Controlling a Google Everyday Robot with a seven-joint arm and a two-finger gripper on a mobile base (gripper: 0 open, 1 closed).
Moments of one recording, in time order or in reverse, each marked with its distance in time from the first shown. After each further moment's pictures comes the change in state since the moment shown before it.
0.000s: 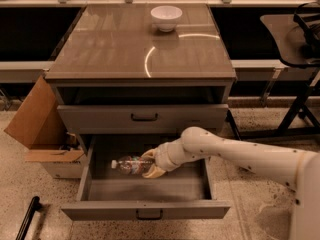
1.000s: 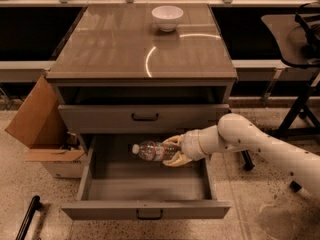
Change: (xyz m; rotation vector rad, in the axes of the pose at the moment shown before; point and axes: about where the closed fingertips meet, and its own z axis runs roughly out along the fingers) arm 0.004 -0.013 -0.122 0.089 -0.091 -0.017
